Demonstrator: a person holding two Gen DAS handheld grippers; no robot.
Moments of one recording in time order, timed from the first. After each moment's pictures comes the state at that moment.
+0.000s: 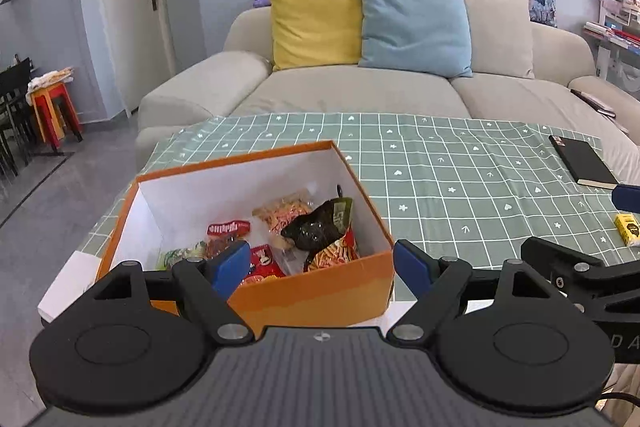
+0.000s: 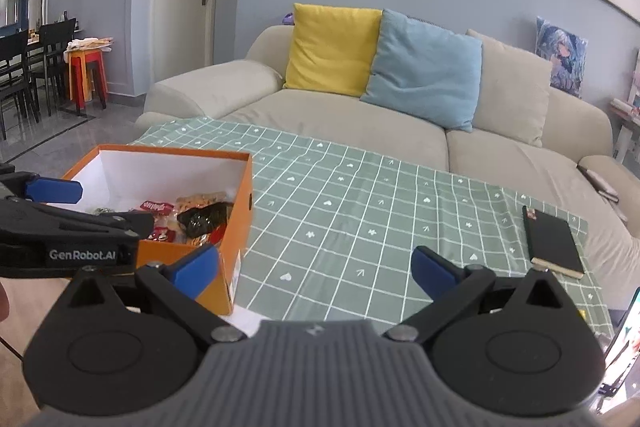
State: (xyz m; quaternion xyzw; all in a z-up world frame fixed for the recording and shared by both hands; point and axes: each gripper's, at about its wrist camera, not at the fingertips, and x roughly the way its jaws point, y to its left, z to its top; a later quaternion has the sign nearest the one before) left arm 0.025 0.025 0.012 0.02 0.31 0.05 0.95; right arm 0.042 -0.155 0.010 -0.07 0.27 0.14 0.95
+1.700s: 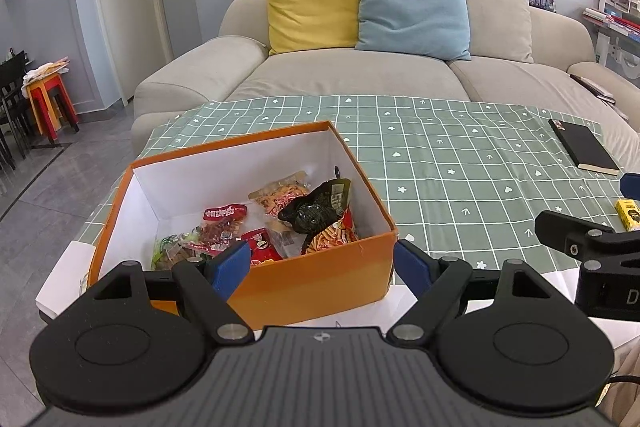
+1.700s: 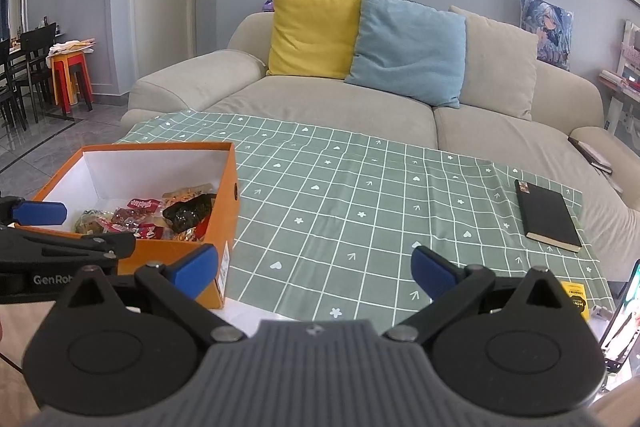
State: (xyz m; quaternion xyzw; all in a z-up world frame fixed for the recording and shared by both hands) left arm 0.030 0.022 0.006 0.02 0.33 0.05 0.94; right arm 0.050 -0.167 0.009 -0.05 0.29 0.12 0.95
